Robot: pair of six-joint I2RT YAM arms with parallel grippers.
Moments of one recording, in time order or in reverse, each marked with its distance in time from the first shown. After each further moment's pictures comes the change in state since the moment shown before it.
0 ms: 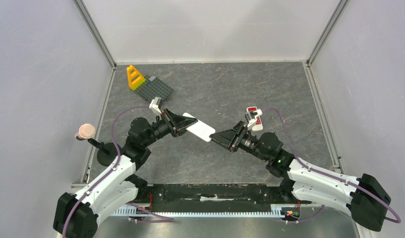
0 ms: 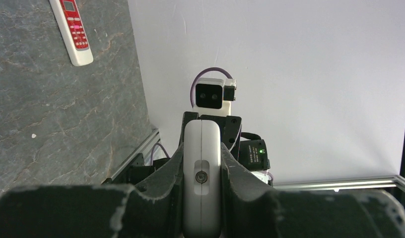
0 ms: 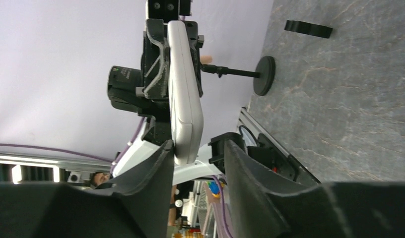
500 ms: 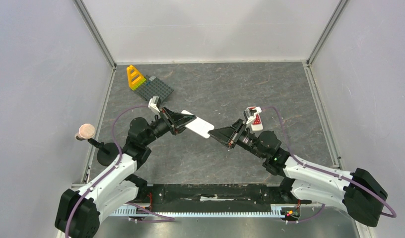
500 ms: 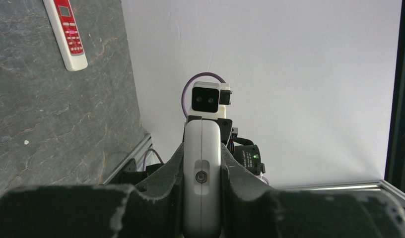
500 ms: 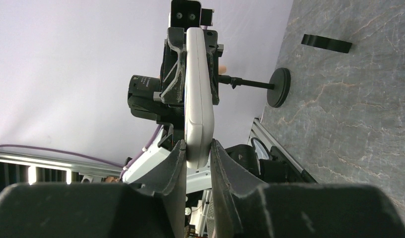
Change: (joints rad) left arm 0.023 0.040 -0.023 0.103 0.014 -0.056; right arm -0.005 0.077 0.005 0.122 0.001 0.021
